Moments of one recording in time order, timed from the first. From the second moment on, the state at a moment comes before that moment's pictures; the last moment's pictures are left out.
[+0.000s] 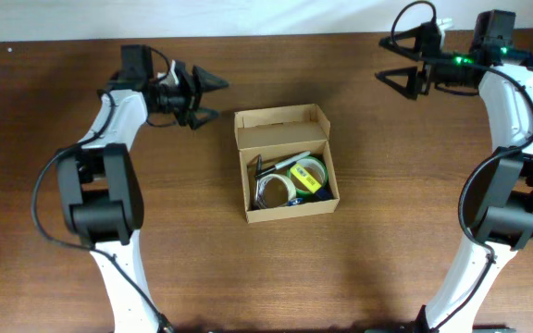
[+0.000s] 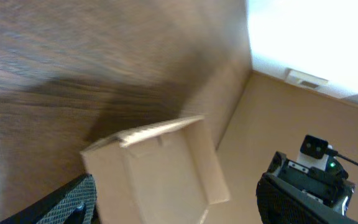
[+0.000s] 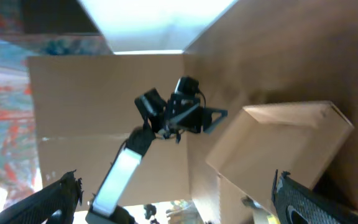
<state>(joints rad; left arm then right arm) 0.04 2.31 1.76 -0.53 0.99 -0.79 -0.23 2.23 1.98 -0.87 -1.35 0.42</state>
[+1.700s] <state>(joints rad) 0.02 2.44 1.76 -0.55 0.97 -0.79 -0.18 2.35 1.98 -1.28 -0.86 0.06</state>
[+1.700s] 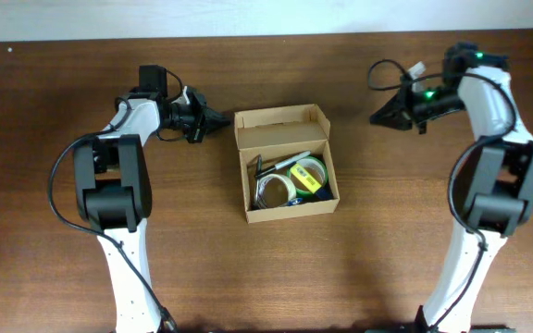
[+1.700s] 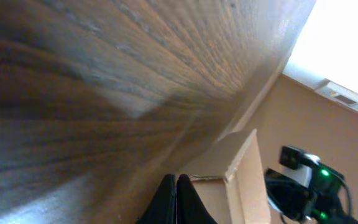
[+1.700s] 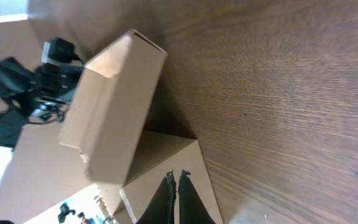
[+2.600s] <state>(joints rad) -0.05 2.44 1.76 -0.56 1.00 -0.80 -0.11 2.49 1.98 -1.27 -0.96 0.07</state>
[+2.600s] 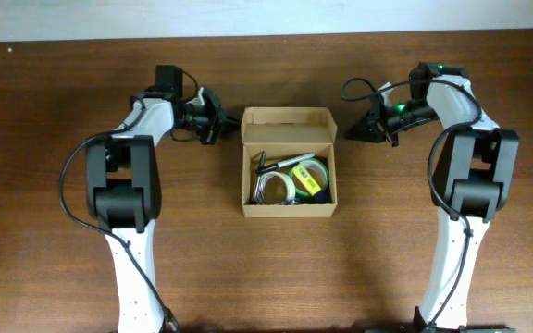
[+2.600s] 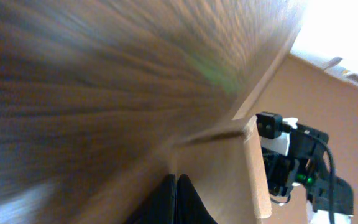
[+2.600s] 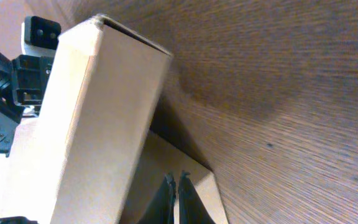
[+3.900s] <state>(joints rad) -0.09 2.44 1.76 -0.59 1.00 -0.80 -0.02 2.49 1.98 -1.21 -0.96 0.08</state>
